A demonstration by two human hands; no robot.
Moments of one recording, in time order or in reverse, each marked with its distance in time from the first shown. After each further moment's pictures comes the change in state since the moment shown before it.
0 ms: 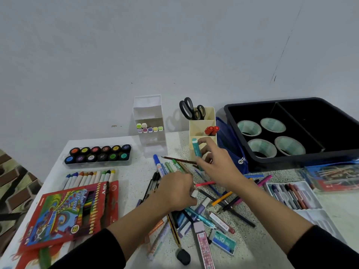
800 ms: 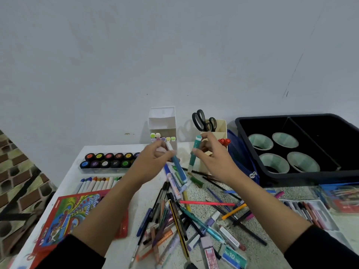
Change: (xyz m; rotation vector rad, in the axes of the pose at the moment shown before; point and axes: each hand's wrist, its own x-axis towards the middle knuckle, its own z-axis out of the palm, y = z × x) left_hand -0.026 -0.070 -0.089 -0.927 0.310 -0.225; right_hand 0.036 -0.043 0.008 0.151 -0.004 -0.029
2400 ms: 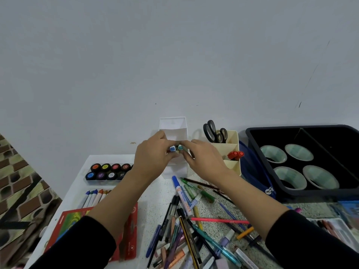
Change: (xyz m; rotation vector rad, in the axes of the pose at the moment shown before) left_hand 0.058 -0.011 -0.033 0.786 0.346 0.481; right_hand 0.069 -0.005 0.047 -0.701 0.030 -0.423
